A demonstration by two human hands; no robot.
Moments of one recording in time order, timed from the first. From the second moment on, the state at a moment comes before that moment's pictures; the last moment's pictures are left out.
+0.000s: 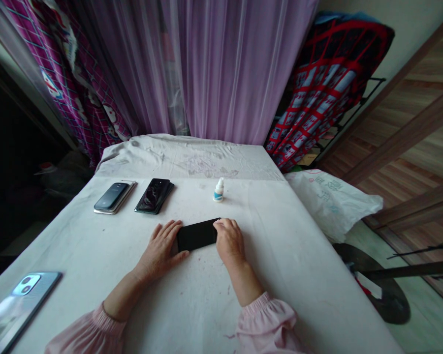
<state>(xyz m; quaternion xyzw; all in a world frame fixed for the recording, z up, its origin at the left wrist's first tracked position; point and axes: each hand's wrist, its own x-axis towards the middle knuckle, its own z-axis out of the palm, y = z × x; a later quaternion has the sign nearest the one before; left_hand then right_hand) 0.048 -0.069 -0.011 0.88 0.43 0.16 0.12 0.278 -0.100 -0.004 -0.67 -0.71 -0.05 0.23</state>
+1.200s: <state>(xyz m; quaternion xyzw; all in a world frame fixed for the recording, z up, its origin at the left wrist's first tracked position) 0.049 -0.069 -0.011 0.88 0.43 0.17 0.11 0.267 -0.119 -0.011 -0.64 -0.72 -0.02 0.28</state>
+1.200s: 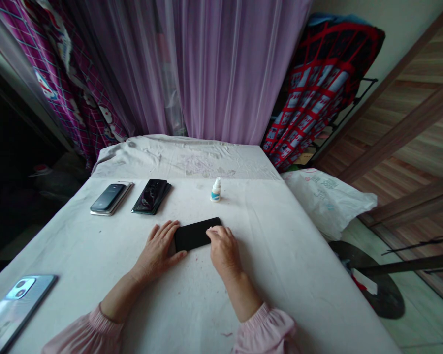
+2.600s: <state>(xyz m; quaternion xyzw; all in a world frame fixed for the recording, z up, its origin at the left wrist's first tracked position) 0.048 -0.068 -0.013 0.88 0.43 0.17 0.10 0.283 -0.138 -0.018 -0.65 -0.70 -0.06 0.30</state>
